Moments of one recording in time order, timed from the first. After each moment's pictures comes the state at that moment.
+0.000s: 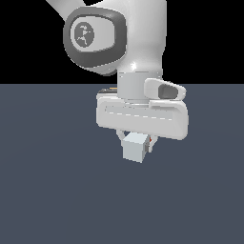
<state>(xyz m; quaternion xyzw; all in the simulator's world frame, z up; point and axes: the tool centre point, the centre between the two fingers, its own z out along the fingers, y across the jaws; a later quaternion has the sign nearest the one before) 0.034 -0.040 0.055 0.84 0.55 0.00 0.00</state>
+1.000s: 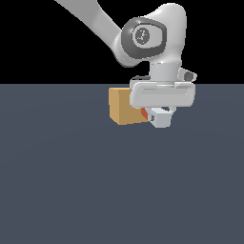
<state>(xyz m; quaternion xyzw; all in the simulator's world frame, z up) 0.125 0.088 0.086 0.66 0.75 0.00 0.00</state>
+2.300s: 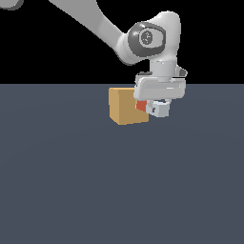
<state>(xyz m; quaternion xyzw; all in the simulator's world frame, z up) 0.139 0.156 0.100 0.56 0.83 0.00 0.00</state>
